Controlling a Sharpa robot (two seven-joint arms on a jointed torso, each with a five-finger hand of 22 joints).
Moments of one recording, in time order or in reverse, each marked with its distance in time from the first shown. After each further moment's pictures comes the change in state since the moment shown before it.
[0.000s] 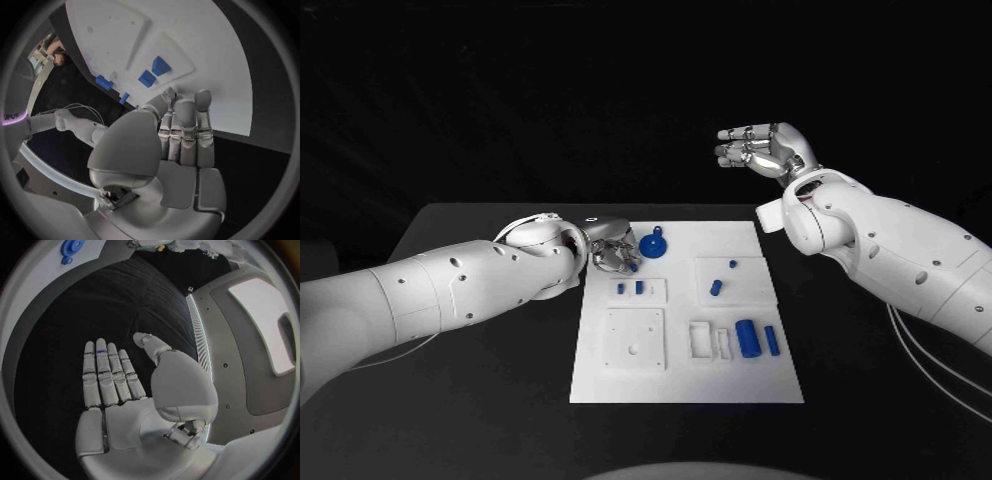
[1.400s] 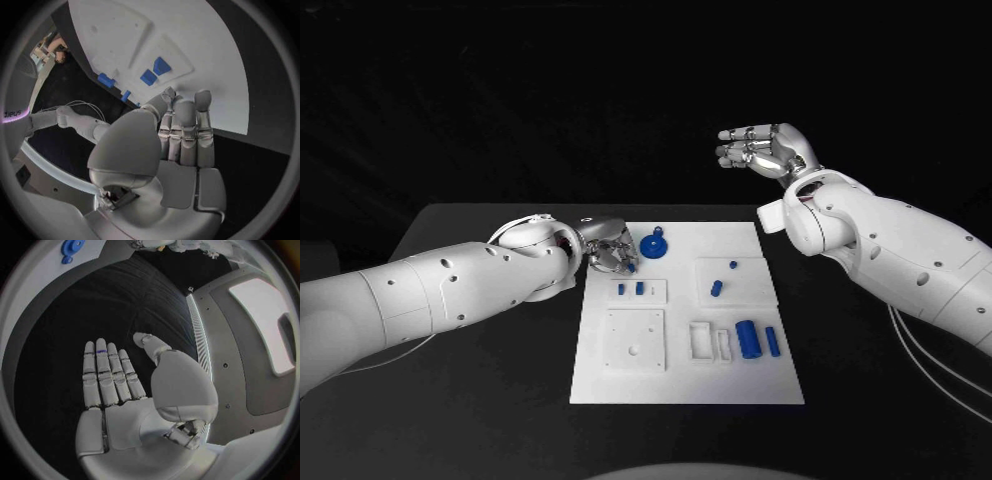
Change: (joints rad) left arm 0.000 -0.031 0.000 0.023 0.025 -0.022 0.024; left_hand -0.003 0.003 0.001 0.001 0.004 0.006 0.002 0.000 0.000 0.002 -0.001 -0.001 -0.001 0.000 0.000 0.000 -0.002 0.002 0.000 0.000 -0.004 0.000; right arm 0.000 -0.001 0.000 0.003 0.000 -0.004 0.000; right_hand 0.000 0.000 0.000 0.000 0.000 0.000 0.000 0.000 0.000 0.000 0.000 0.000 0.000 0.003 0.003 0.000 0.000 0.000 0.000 0.000 0.000 0.000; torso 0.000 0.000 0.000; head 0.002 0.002
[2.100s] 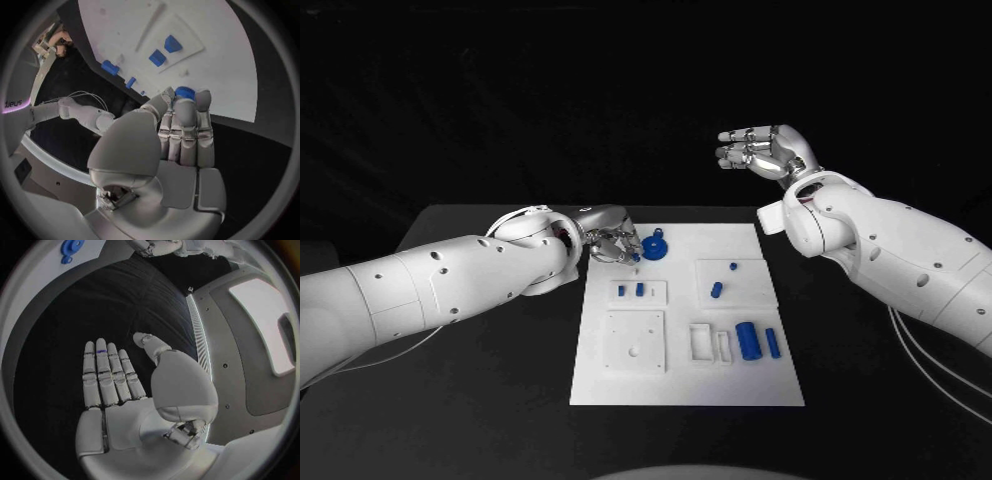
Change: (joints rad) left arm 0.017 -0.018 0.030 0.041 0.041 -0.018 0.002; left_hand -0.001 0.001 0.004 -0.004 0.000 0.000 0.000 0.004 0.000 0.000 0.000 0.001 0.001 0.000 0.000 0.000 -0.003 0.005 0.000 0.000 0.000 -0.001; right arm 0.000 -0.002 0.000 0.001 0.000 -0.001 0.000; right_hand 0.000 0.000 0.000 0.000 0.000 0.000 0.000 0.000 0.000 0.000 0.000 0.000 0.000 0.000 0.000 0.000 0.000 0.000 0.000 0.000 0.000 0.000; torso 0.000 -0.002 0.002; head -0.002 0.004
